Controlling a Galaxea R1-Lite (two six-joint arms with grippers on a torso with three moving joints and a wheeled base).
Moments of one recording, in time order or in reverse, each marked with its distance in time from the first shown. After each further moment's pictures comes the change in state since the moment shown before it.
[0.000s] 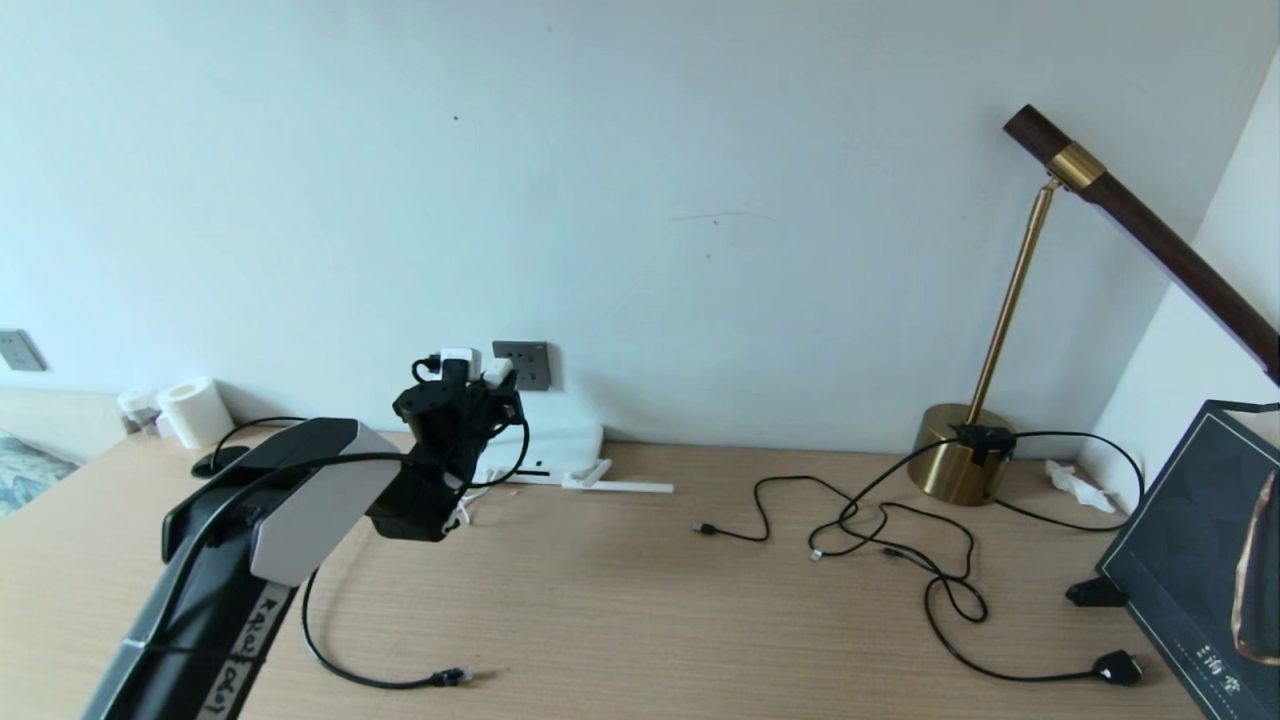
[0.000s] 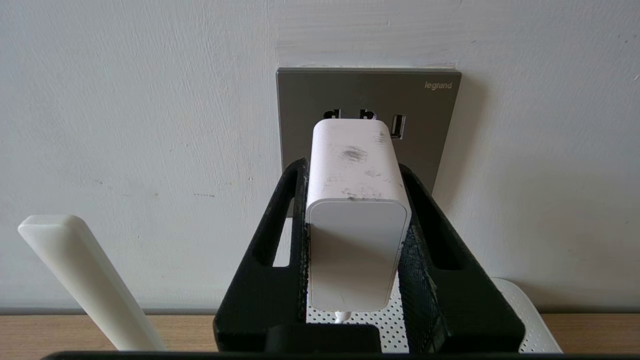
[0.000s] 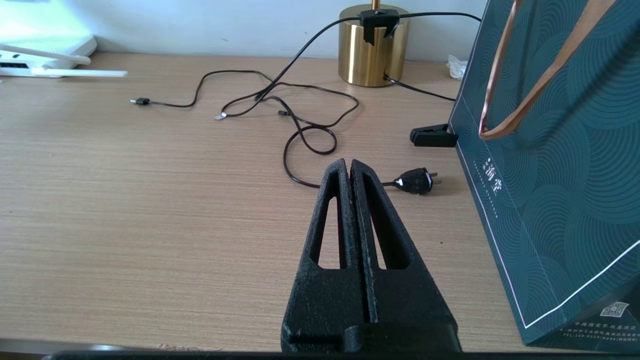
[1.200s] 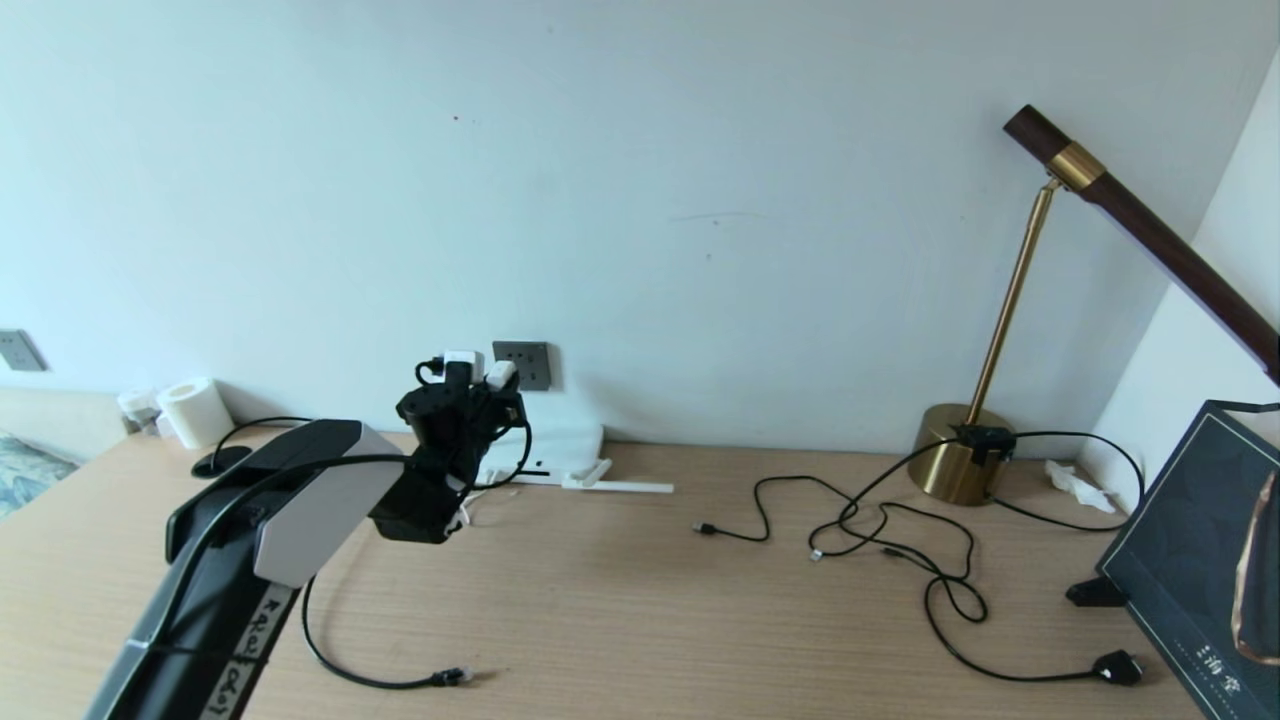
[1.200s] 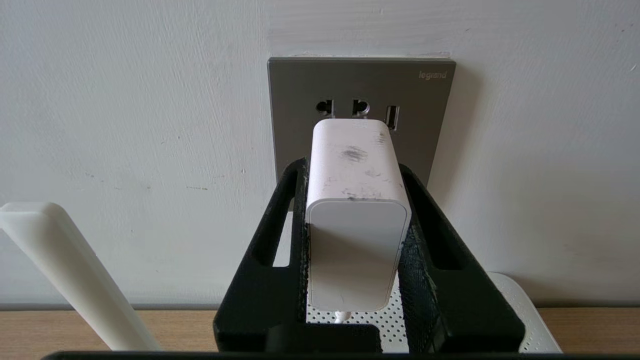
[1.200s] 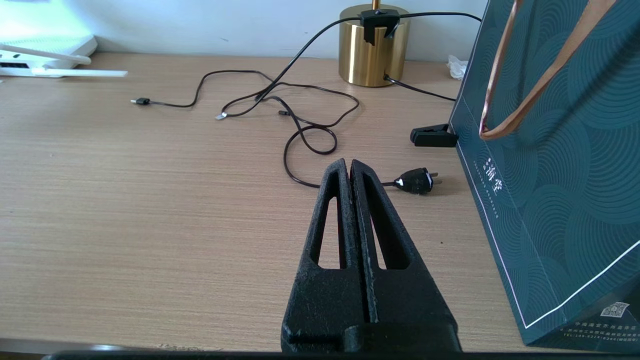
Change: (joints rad) left arm -0.006 0.005 0.003 0.000 0.002 0.000; right arm 0.000 0.000 0.000 0.000 0.000 0.000
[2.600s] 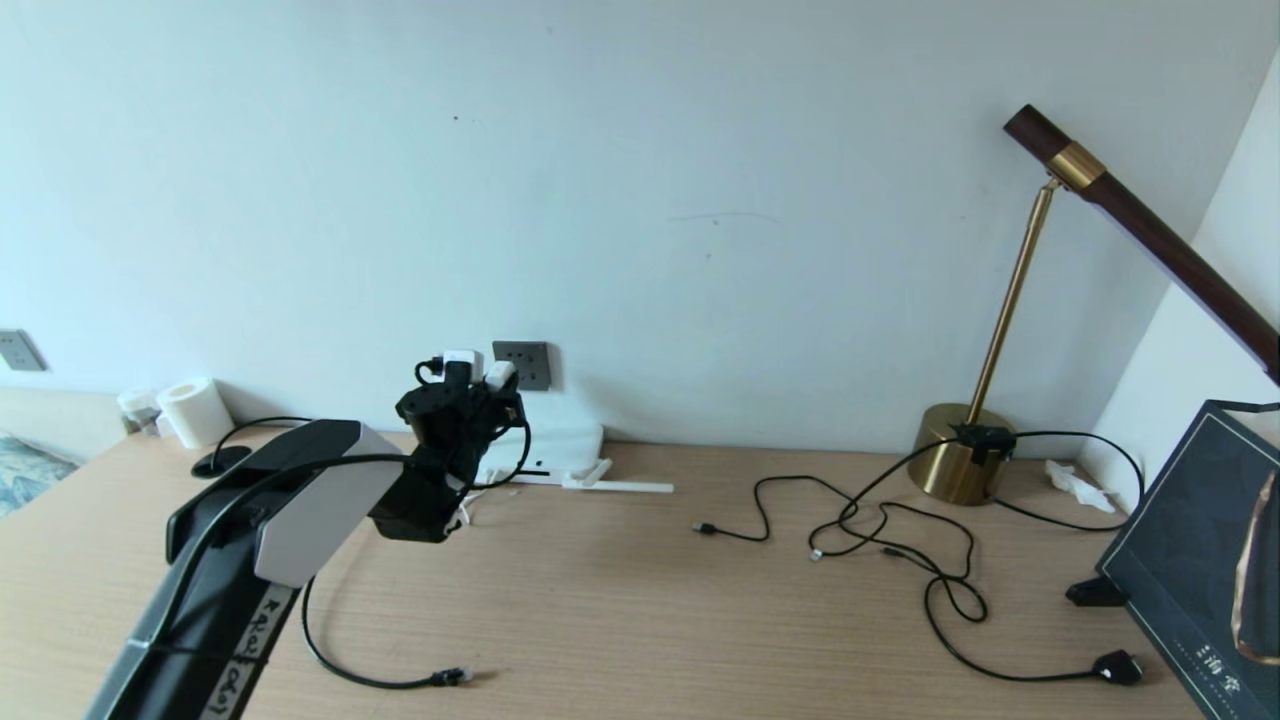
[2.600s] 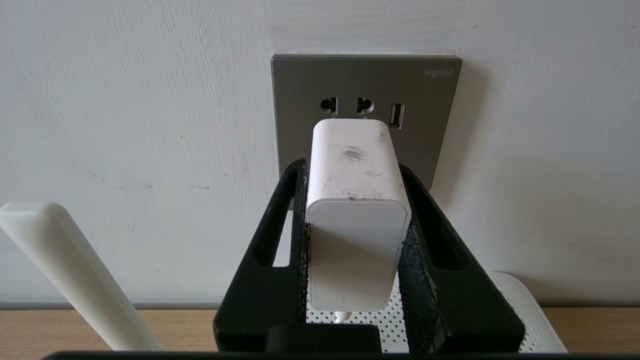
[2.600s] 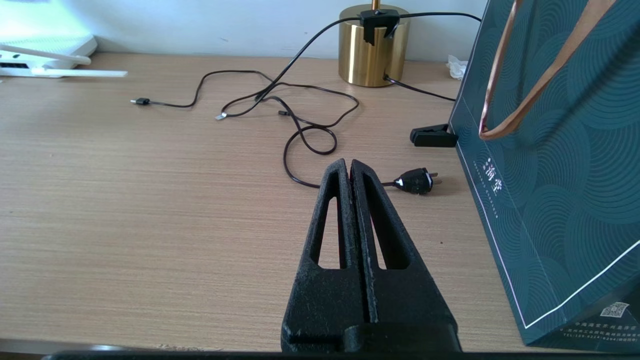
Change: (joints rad) left arm 0.003 0.003 -0.013 0.011 0.000 0.001; right arm 0.000 0.000 0.000 0.000 0.000 0.000
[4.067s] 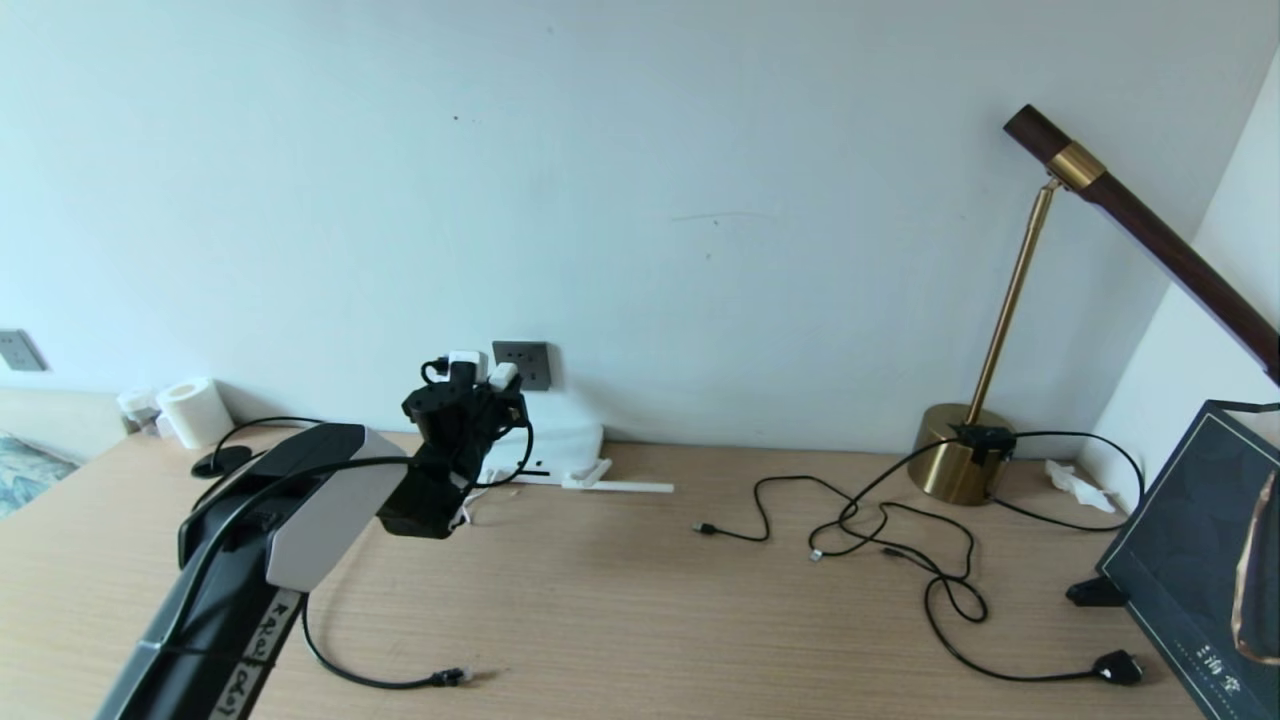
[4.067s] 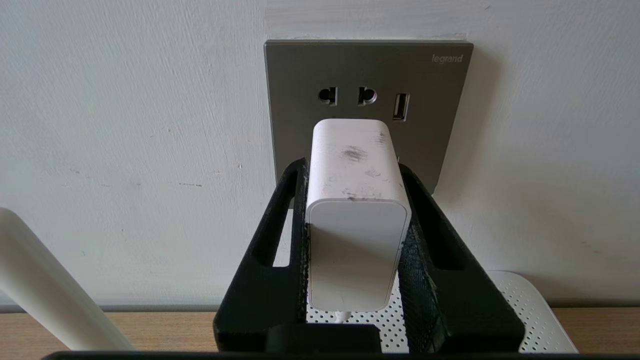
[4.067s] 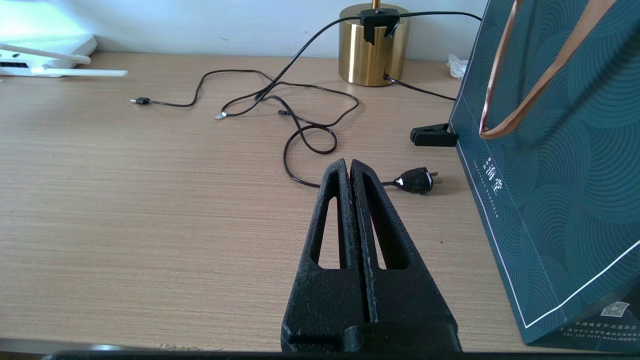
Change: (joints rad) left arm 0.000 0.032 -0.071 0.054 -0.001 0.000; right arm 0.000 0.000 0.001 0.000 0.000 0.000
